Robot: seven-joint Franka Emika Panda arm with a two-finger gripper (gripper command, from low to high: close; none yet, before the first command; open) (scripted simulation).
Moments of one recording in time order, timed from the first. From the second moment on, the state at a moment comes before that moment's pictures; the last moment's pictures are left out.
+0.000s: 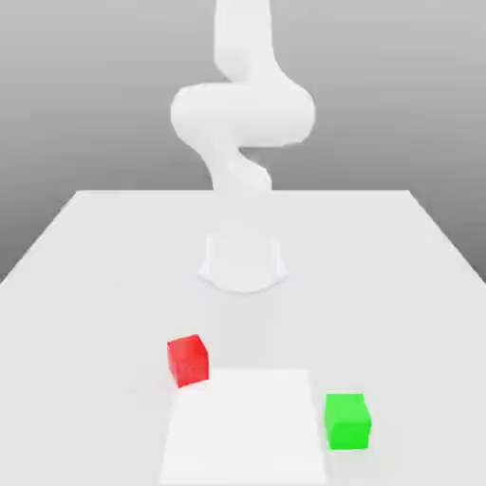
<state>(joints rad) -0.03 -0.74 0.00 -2.37 0.02 2.35 0.87</state>
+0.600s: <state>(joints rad) -0.30 -0.19 0.07 -2.91 0.06 2.78 1.56</state>
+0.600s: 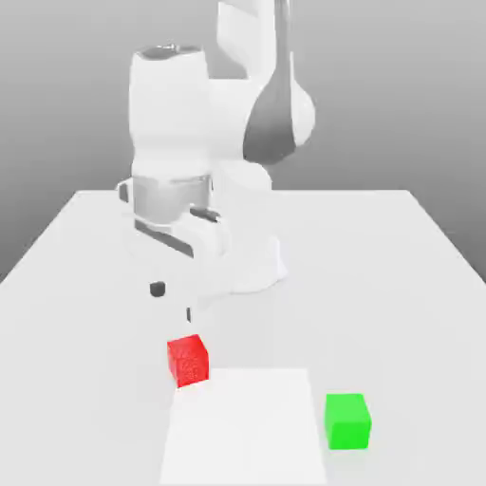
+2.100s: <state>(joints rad) 0.07 0.02 0.25 -2.63 -0.02 2.64 1.10</state>
